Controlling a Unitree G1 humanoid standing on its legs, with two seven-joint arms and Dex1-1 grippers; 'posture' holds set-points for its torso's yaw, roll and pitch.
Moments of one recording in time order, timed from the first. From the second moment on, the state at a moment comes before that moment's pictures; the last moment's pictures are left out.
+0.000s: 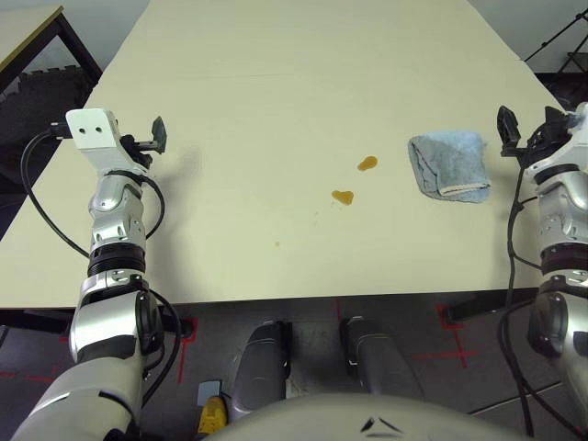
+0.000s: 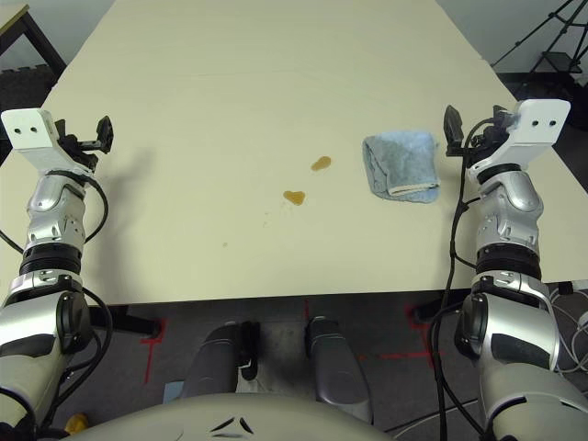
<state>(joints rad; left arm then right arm) -0.68 0.53 0.34 0.84 -0.23 -0.23 -0.25 -0.66 -0.54 -0.40 0.83 0.31 -0.25 0.45</state>
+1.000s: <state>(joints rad) -0.46 0.64 0.21 0.36 -0.49 0.18 -1.11 -0.69 -0.54 -0.40 0.87 0.31 -0.20 0.44</state>
